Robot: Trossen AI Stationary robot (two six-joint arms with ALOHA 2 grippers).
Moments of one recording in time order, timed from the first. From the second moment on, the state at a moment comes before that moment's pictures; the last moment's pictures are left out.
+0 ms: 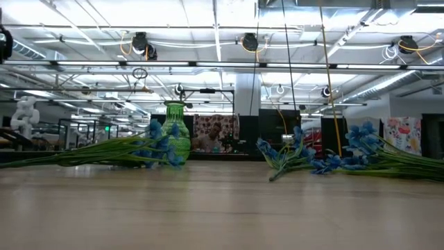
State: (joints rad) left arm -0.86 0.57 0.96 -0.65 -0.55 -0.57; right arm 0.50 2.12 2.15 -0.36 0.69 0.06
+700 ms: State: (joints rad) left arm -1.04 0.67 0.96 -0.72 -0.44 -0.81; right arm 0.50 2.12 2.15 -0.44 0.68 0.11
